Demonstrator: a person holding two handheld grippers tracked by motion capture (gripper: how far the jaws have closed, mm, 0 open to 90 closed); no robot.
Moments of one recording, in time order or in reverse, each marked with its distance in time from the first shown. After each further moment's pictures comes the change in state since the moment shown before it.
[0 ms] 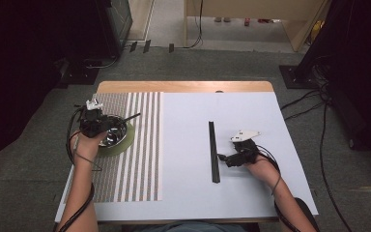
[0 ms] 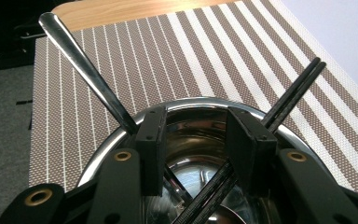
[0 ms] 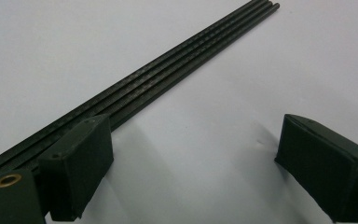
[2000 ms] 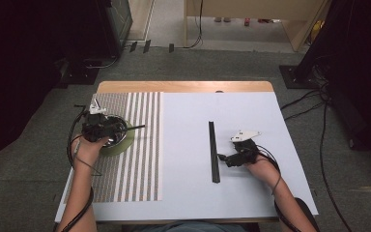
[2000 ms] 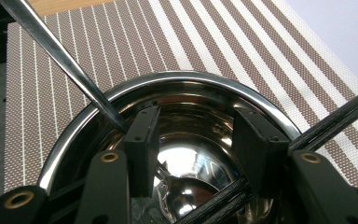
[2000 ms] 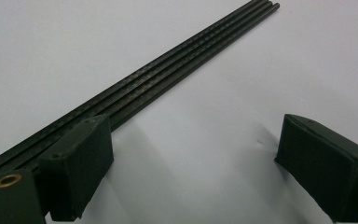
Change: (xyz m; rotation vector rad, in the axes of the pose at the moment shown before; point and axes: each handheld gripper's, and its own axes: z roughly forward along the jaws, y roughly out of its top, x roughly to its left) left arm -0.007 -0.010 -0.003 0.030 -0.036 0.023; right arm 0.000 0.000 0.000 0.000 0.001 0.003
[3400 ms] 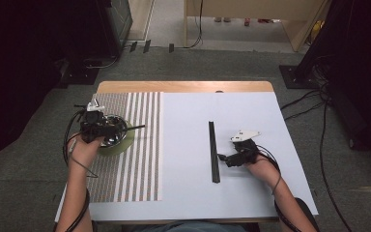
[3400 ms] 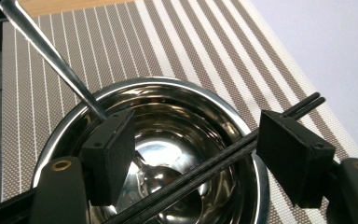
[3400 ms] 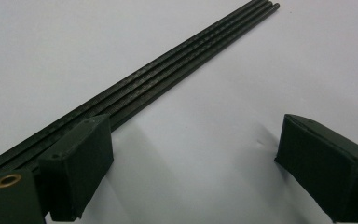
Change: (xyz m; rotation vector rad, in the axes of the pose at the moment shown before) left arm -0.013 0.013 -0.025 0.012 -0.037 -0.037; right arm 0.000 0.000 0.000 -0.002 0.001 -0.001
